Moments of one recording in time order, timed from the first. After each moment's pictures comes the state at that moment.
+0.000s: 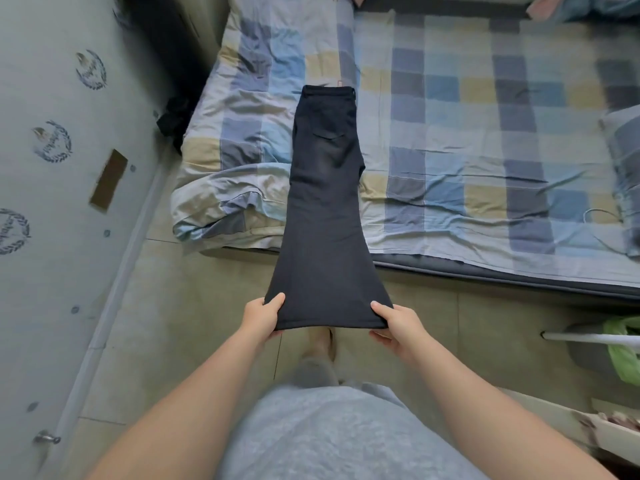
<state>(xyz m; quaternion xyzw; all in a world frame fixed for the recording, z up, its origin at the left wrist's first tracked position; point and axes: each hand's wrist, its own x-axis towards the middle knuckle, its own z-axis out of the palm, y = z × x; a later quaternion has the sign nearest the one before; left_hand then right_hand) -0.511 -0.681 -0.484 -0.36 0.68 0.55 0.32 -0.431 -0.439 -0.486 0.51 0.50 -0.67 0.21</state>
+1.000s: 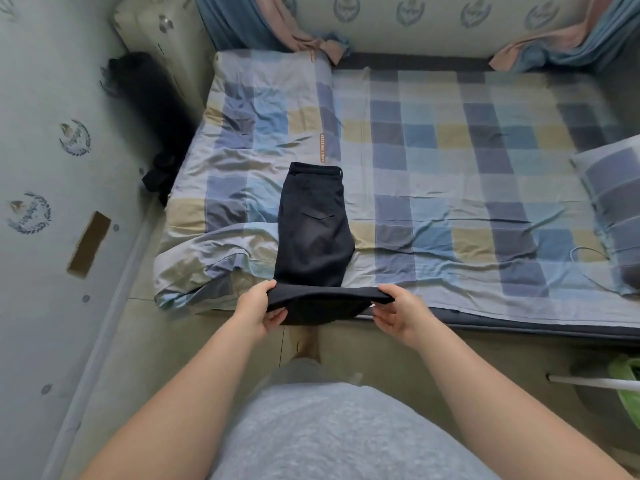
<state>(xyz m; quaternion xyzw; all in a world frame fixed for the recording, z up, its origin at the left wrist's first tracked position) -0.654 -0.623 -0.440 -0.42 0.57 0.63 0.30 -0.566 -0.380 -0.442 0.53 0.44 -0.71 0.15</state>
